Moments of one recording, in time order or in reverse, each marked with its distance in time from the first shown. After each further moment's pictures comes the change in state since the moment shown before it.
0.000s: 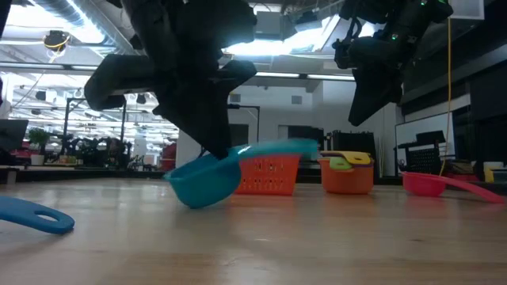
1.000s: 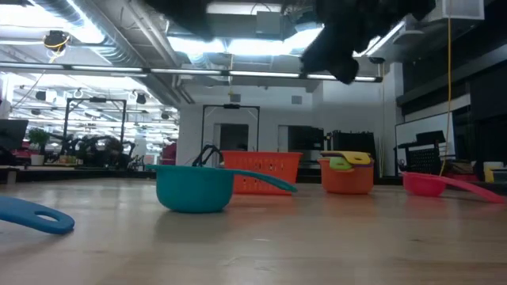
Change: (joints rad) left arm -0.108 -0.209 0.122 -0.235 -0.064 -0.307; right arm 0.055 0.008 0.021 0.431 -0.209 -0.131
